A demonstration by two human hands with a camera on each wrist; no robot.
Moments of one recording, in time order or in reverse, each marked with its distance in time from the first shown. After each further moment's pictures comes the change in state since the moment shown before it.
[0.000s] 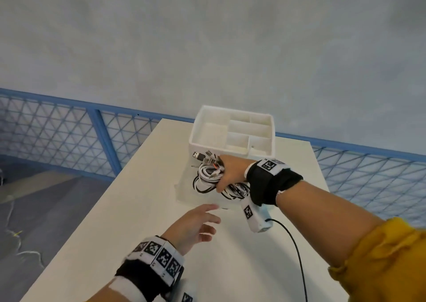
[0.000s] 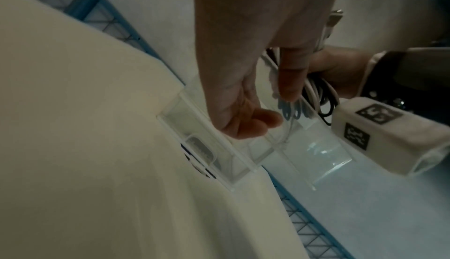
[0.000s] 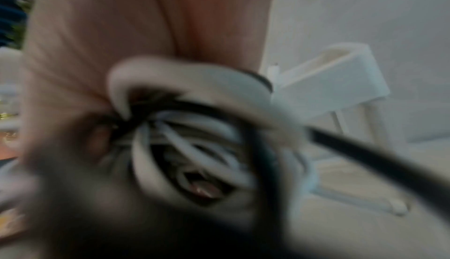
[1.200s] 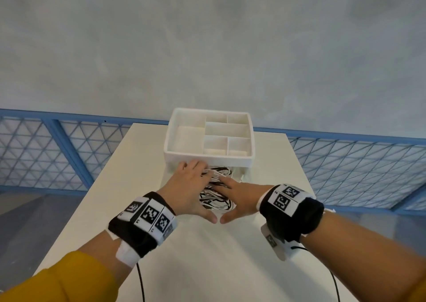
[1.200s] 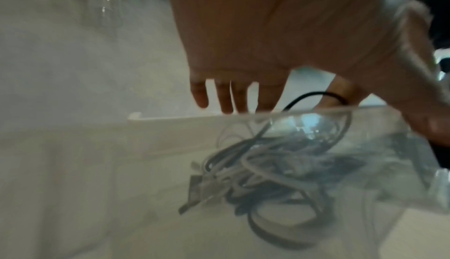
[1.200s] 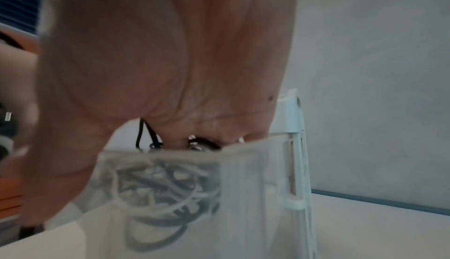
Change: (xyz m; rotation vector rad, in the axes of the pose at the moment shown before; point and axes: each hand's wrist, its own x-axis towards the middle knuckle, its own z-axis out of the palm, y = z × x) left_hand 0.047 0.091 0.012 1.950 0.038 0.758; right_hand -0.032 0.057 0.022 -0.358 -0.204 0.055
